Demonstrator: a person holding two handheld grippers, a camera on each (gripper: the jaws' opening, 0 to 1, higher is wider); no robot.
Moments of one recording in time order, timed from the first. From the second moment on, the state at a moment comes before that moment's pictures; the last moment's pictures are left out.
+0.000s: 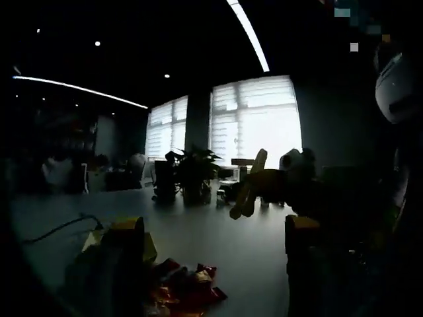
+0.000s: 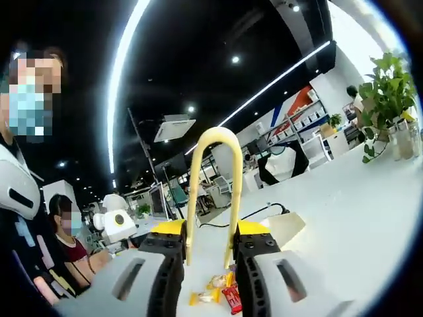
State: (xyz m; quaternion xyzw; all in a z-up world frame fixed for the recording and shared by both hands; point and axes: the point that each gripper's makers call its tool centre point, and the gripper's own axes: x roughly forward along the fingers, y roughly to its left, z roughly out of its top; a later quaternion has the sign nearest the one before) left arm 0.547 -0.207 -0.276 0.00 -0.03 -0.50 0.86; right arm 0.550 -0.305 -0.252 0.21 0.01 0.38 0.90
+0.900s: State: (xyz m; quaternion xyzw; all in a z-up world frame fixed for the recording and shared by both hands) left arm 0.544 -0.119 -0.300 0.11 0.01 -0.36 0.93; right arm 0.584 -0.321 -0.325 0.12 0.08 0.25 0.96
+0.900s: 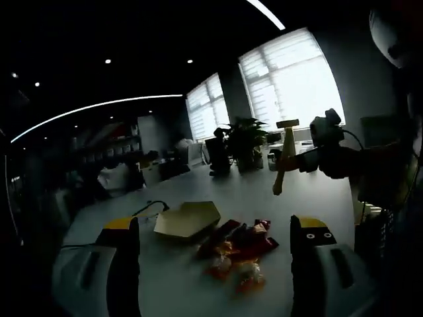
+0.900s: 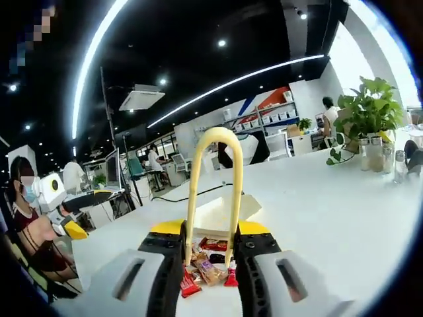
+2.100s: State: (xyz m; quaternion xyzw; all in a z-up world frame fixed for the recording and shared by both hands) left arm 0.516 -0.132 -0.280 0.06 0.00 -0.36 0.93; right arm 0.628 -0.316 -0.397 0.02 0.15 0.21 0.97
